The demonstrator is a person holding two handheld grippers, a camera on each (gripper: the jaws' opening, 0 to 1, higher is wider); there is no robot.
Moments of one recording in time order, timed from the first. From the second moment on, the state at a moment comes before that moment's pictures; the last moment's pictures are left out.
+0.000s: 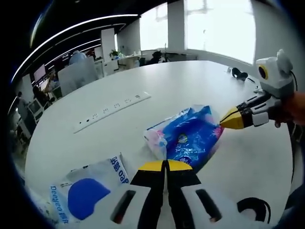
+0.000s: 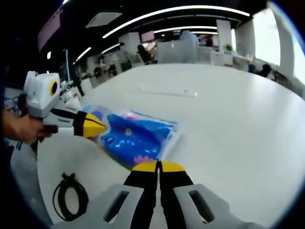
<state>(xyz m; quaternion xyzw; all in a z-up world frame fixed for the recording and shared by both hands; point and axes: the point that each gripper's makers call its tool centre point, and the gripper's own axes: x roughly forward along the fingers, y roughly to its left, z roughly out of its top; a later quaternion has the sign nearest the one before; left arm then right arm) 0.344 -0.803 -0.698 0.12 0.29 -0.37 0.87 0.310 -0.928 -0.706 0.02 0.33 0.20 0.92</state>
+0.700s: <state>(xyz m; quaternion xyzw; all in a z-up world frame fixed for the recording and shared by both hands) 0.346 -0.786 -0.699 0.12 0.30 -0.35 0.88 0.314 -0.911 -0.709 0.02 0.33 0.21 0.92</state>
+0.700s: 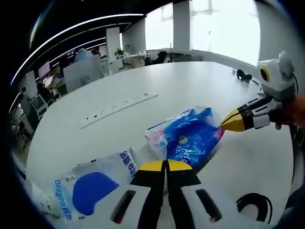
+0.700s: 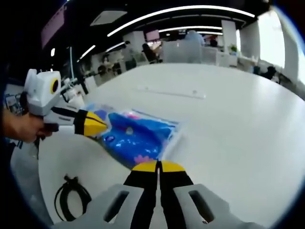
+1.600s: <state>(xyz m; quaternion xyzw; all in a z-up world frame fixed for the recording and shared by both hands) 0.341 -0.775 -0.718 0.14 0.33 -0.34 0.87 0.305 -0.898 -0.728 0.01 0.36 0.23 0.90</state>
